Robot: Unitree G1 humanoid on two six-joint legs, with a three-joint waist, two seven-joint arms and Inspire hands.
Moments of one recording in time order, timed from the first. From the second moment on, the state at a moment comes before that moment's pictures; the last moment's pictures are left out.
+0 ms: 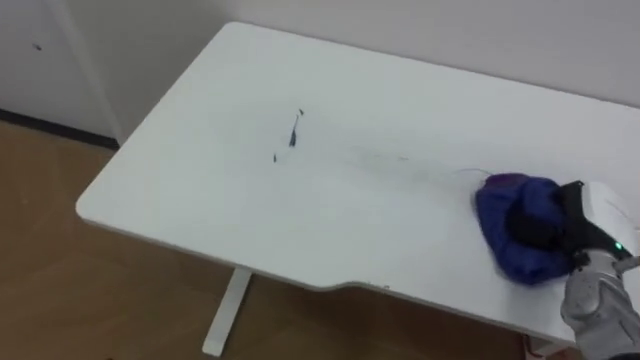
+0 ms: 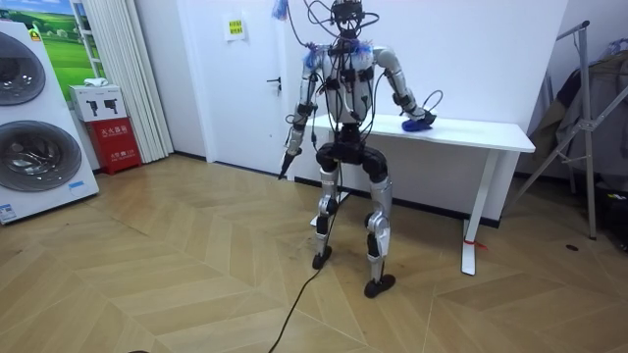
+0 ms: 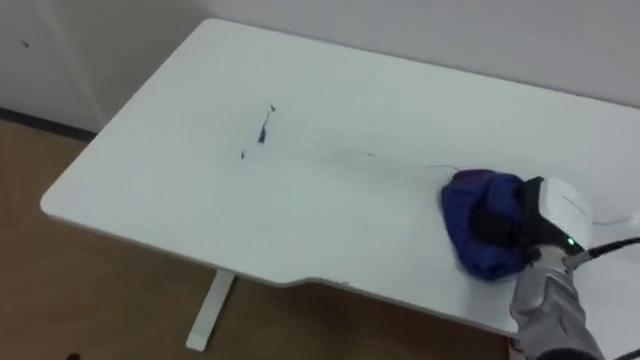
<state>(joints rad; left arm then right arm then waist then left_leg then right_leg) 0.19 0.27 0.24 0.99 0.19 0.05 0.15 -0.28 -0.43 0.00 0.86 -0.68 0.02 -0.36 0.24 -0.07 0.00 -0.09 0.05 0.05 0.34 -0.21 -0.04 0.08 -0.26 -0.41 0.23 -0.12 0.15</state>
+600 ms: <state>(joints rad) 0.31 0.30 0.24 0.97 0.17 0.08 0.06 -0.38 -0.51 0.01 0.99 -0.57 0.01 -0.32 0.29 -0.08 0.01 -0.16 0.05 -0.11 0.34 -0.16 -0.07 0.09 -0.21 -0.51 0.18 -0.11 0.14</state>
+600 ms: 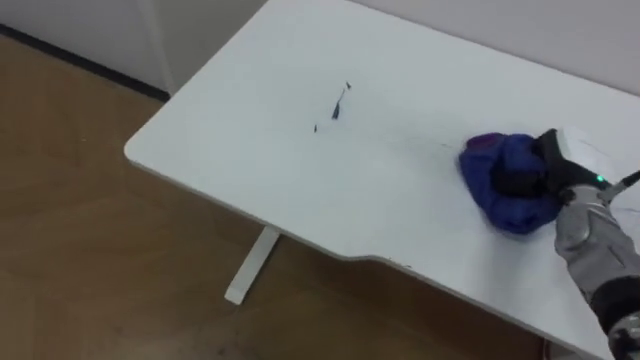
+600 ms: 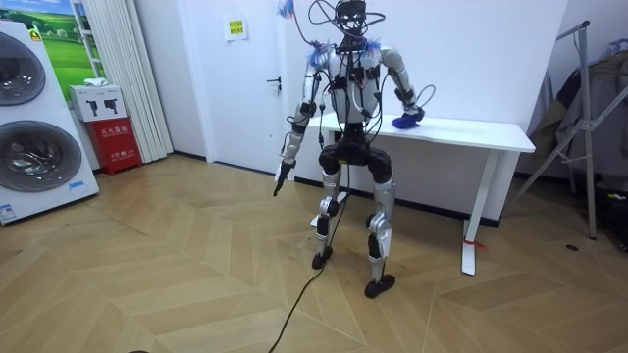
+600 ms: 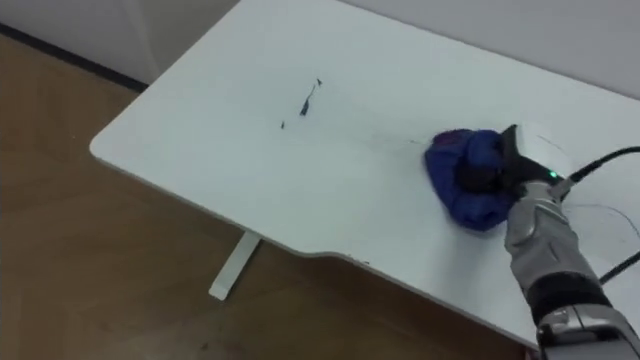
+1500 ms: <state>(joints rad) 0.36 0.31 0.24 0.94 0.11 0.10 0.03 -0.58 -0.65 0.10 1.18 -0.34 0.02 -0.21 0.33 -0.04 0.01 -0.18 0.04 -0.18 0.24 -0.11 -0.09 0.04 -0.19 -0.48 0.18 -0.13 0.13</state>
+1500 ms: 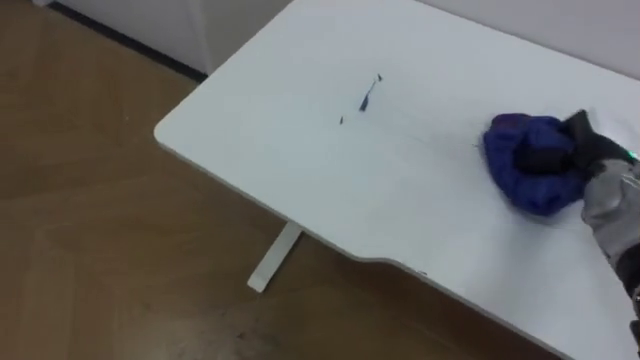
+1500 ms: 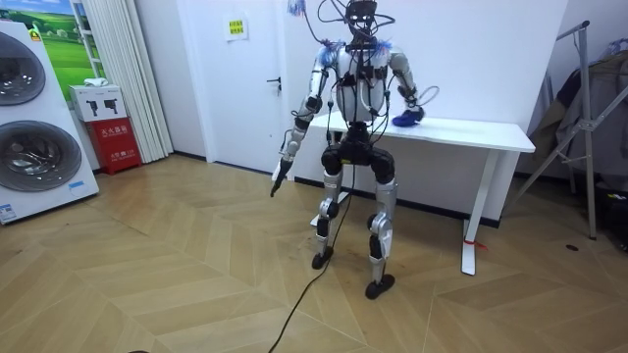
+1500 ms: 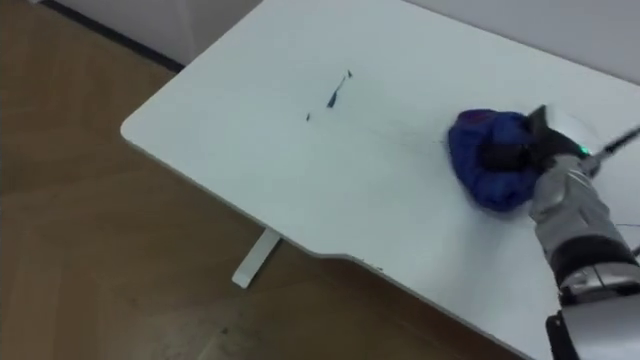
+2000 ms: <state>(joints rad) 0.34 0.30 0.25 0.88 0.11 0.09 0.06 -0.32 -0.69 -0.07 1.16 -0.26 0.09 -0.24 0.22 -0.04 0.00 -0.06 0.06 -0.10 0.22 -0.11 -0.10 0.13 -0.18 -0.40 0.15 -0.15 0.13</state>
